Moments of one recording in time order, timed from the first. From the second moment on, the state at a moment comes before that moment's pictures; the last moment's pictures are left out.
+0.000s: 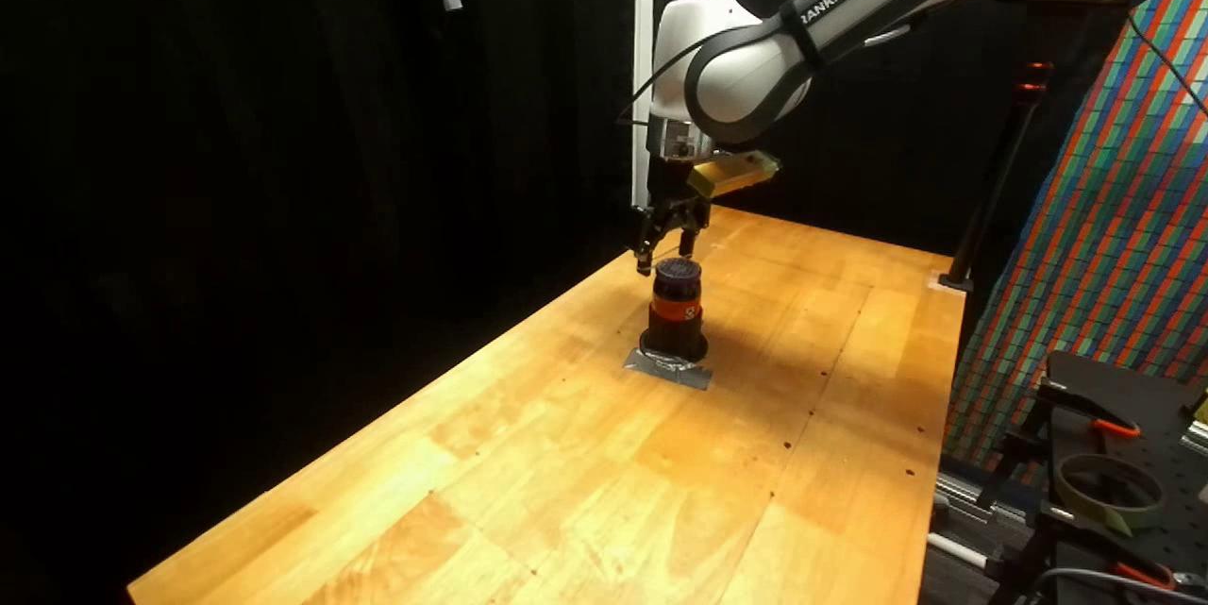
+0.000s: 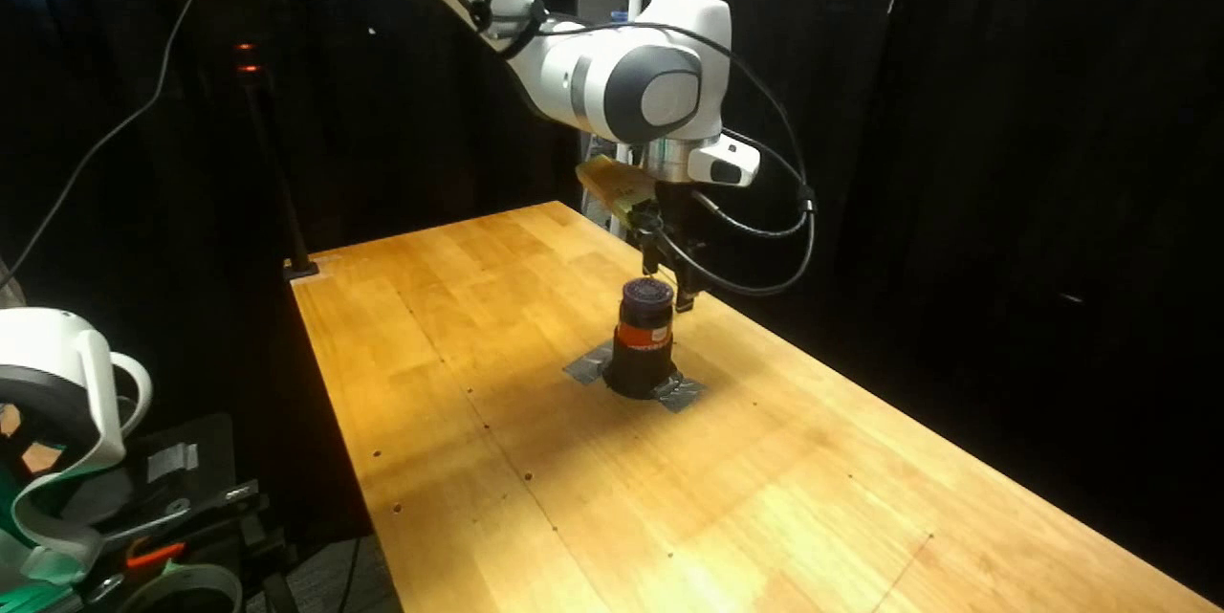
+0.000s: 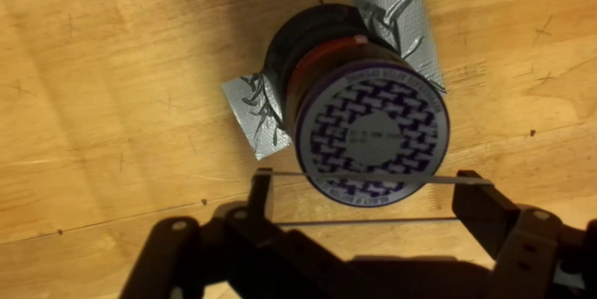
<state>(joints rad) 0.11 0.60 0.03 -1.63 -0.02 2.30 0.29</state>
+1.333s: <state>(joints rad) 0.08 0.60 0.05 -1.63 0.09 2.11 0.15</state>
